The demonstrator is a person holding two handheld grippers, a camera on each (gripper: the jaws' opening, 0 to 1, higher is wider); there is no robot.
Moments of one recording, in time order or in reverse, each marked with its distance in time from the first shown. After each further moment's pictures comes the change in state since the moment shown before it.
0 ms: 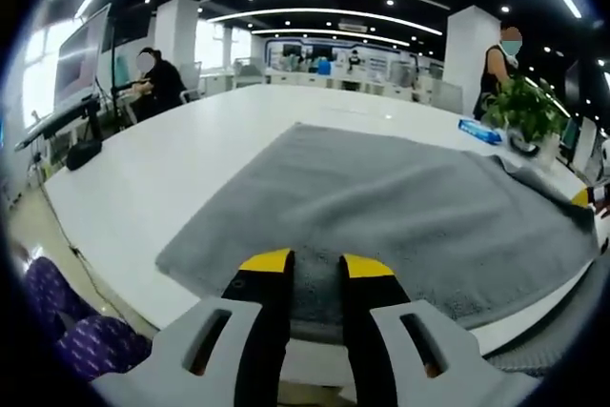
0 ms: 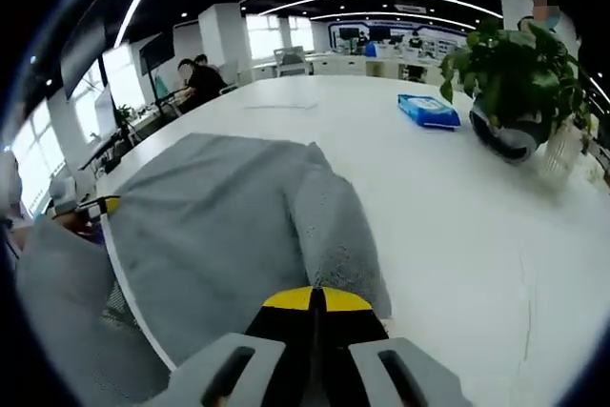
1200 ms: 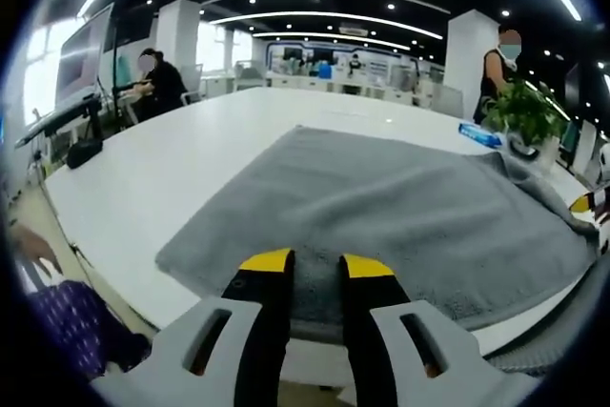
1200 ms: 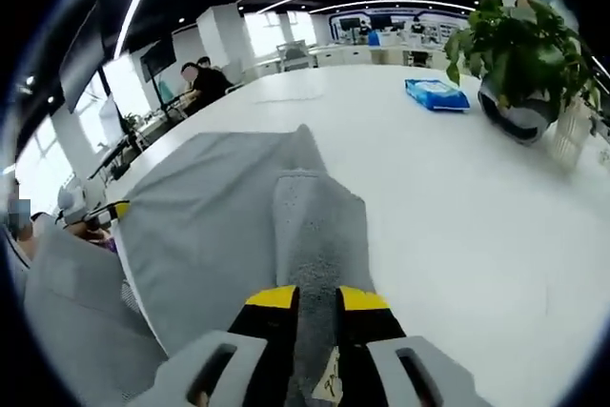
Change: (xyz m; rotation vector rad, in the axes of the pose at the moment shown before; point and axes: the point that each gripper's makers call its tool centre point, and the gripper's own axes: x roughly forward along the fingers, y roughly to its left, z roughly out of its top) left arm -0.005 -0.008 0.004 -0.010 -0.017 -0.001; right arm 0.007 -0.011 0.002 0.006 -0.003 -0.017
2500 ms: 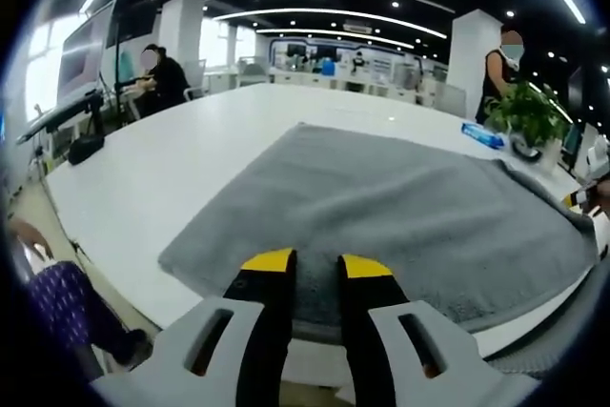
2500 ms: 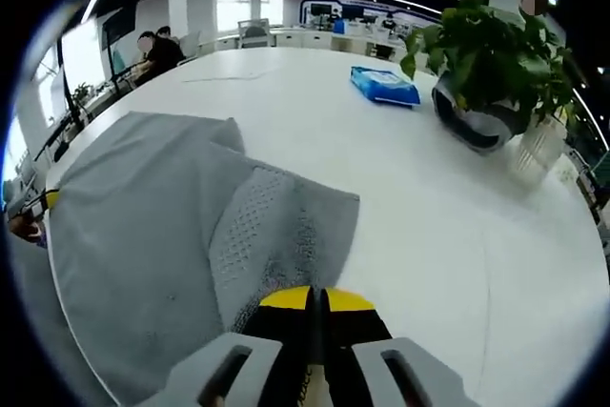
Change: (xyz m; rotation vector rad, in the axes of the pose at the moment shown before) left arm 0.005 0.007 -0.002 -0.013 0.022 0.011; right arm 0.024 -0.086 0.007 -0.015 0.100 -0.231
